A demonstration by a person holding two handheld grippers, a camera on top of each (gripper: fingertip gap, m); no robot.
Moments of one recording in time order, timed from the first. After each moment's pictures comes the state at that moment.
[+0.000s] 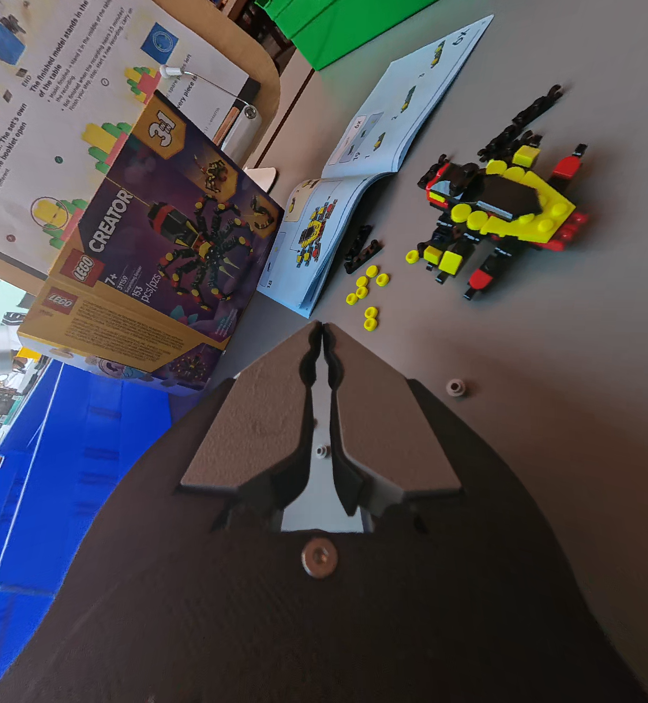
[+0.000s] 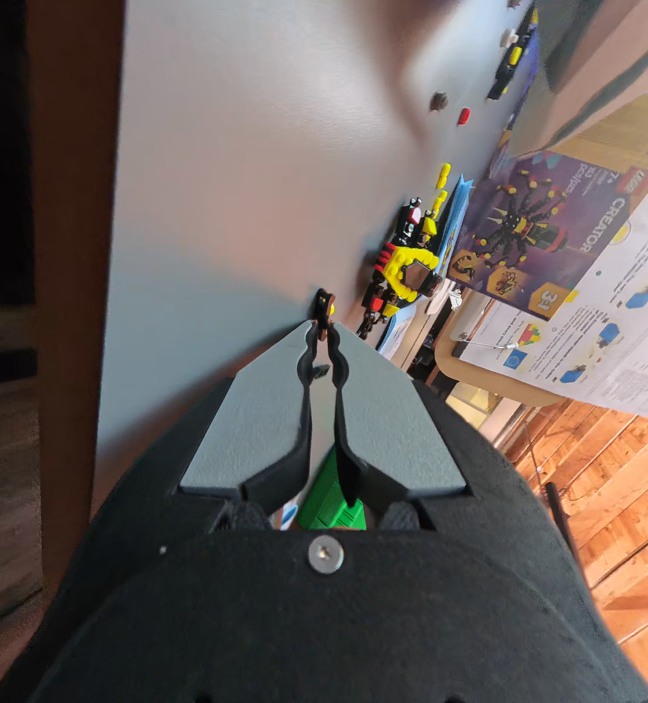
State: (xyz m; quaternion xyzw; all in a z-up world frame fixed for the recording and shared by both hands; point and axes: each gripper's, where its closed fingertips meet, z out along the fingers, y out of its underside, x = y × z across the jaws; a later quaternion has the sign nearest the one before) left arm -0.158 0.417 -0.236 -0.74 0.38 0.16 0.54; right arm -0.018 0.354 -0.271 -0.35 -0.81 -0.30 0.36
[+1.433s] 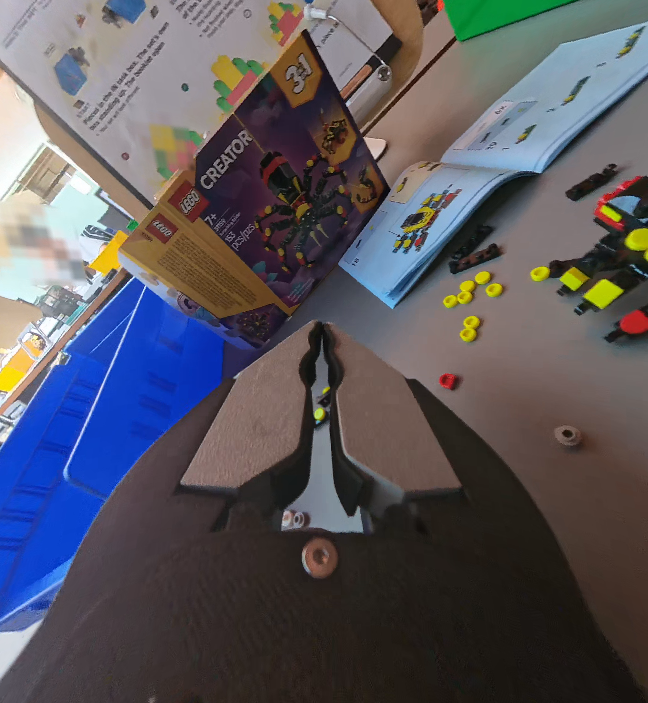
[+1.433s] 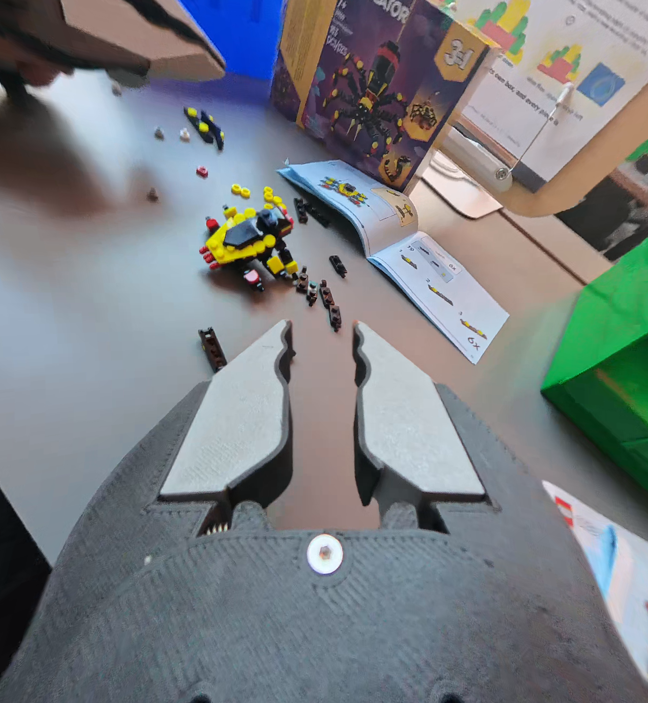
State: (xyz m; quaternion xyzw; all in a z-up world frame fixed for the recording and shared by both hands) left arm -0.203 0.432 -0.213 -0.76 0.24 0.21 0.57; right arm 0.019 0.406 -0.227 -0.67 -0.50 0.16 0.53
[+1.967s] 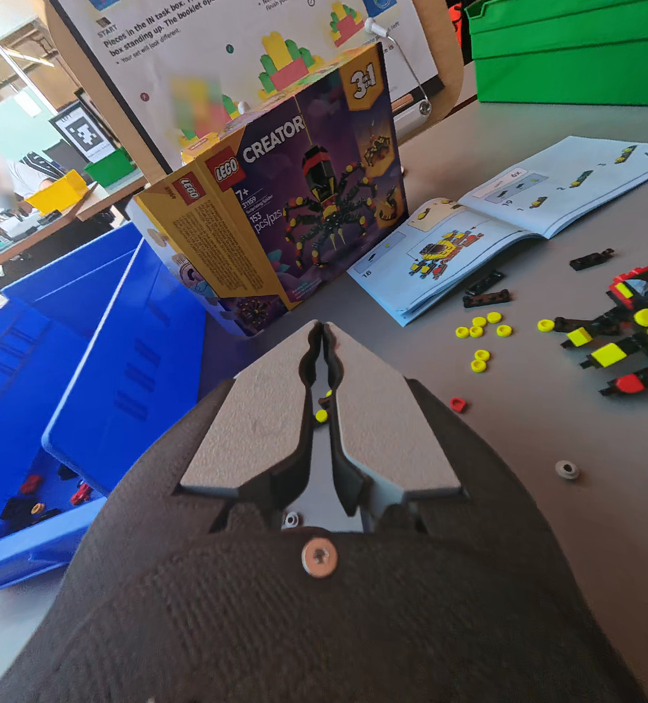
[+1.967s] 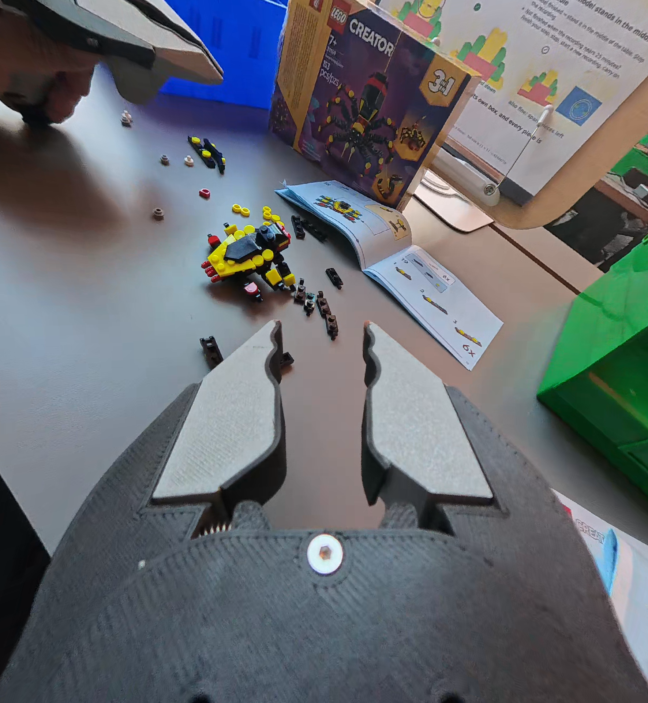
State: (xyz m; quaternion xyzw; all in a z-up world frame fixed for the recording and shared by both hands) left arm -0.221 0.435 -0.203 -0.78 0.15 0.12 0.59; right arm 0.020 0.404 -0.220 -0.66 -0.49 0.17 0.55
